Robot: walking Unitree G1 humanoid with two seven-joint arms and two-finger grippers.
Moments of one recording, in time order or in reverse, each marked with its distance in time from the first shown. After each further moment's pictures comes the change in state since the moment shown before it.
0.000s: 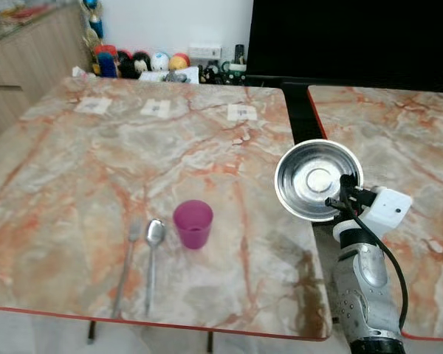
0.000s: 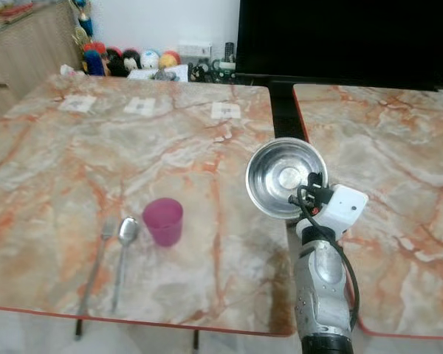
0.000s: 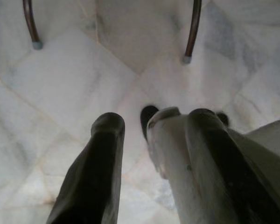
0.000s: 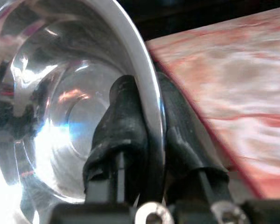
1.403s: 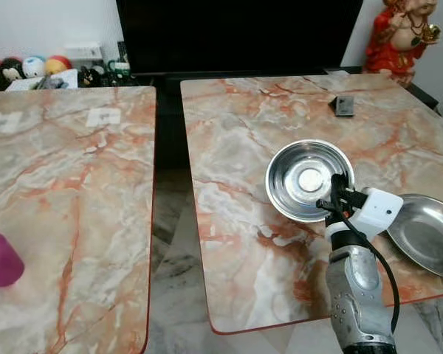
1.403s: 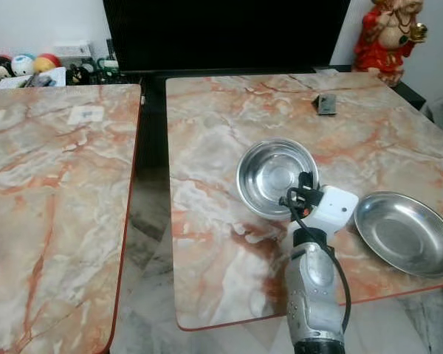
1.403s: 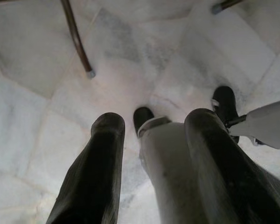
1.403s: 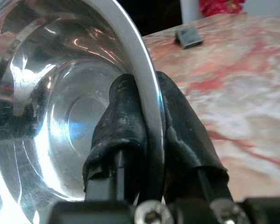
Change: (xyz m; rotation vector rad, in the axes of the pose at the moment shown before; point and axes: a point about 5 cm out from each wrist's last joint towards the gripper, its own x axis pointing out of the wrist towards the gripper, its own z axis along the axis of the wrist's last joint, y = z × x) left arm 0.001 -0.004 -0.002 -0.017 0.018 -0.006; right arm -0.005 0.002 -0.001 -0.003 -0.005 0.007
